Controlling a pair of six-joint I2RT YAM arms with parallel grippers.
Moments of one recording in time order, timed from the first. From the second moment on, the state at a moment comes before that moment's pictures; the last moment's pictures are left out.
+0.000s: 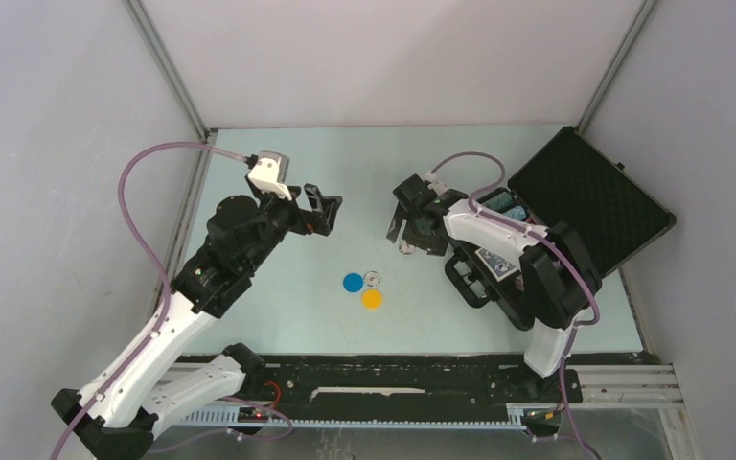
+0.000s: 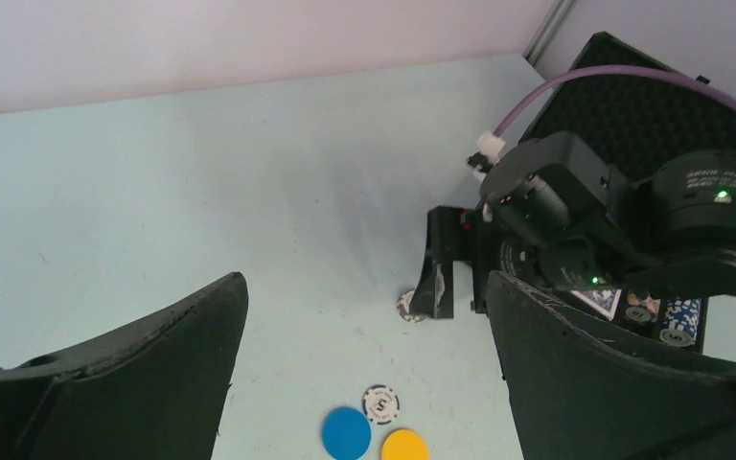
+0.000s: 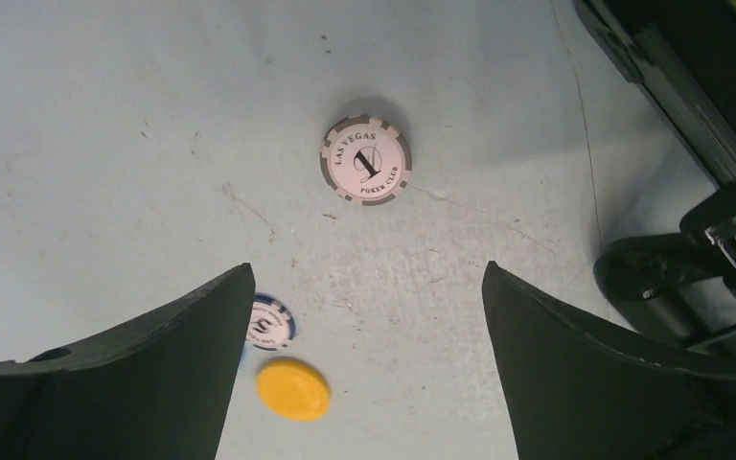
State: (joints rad) left arm -0.63 0.84 0.99 -0.25 -0.15 -0.25; right arm 0.68 1.81 1.33 -0.66 0.21 0.90
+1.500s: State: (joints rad) left arm -0.63 0.81 0.99 -0.28 -0.14 -0.25; right arm 0.57 2.09 1.57 -0.79 0.05 1.32
